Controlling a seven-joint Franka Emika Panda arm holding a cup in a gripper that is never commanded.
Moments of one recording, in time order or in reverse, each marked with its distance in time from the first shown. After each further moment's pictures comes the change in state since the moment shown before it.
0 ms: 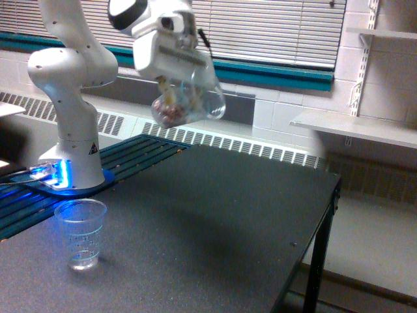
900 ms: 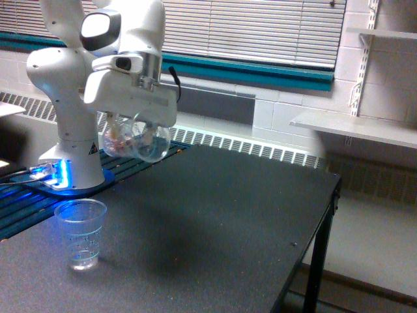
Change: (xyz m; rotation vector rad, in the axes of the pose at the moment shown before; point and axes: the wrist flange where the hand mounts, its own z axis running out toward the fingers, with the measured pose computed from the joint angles) arm -0.038 0.081 0.047 -0.233 -0.053 0.116
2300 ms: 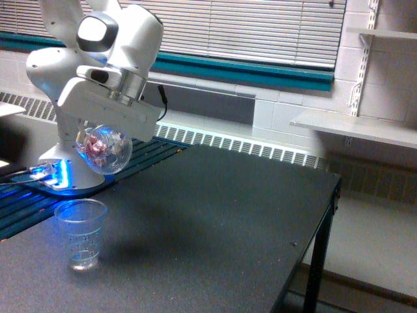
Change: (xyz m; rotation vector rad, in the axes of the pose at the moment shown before) arm -0.038 0.040 0.019 -0.279 -0.079 0.194
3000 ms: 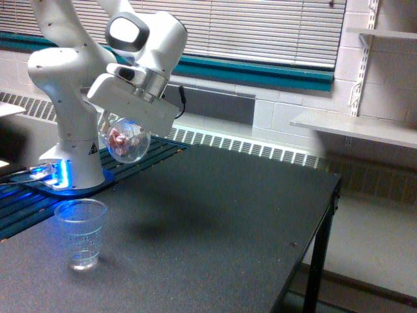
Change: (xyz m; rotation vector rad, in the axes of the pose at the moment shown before) arm -0.070 -0.011 -0.024 -0.057 0.022 0.022
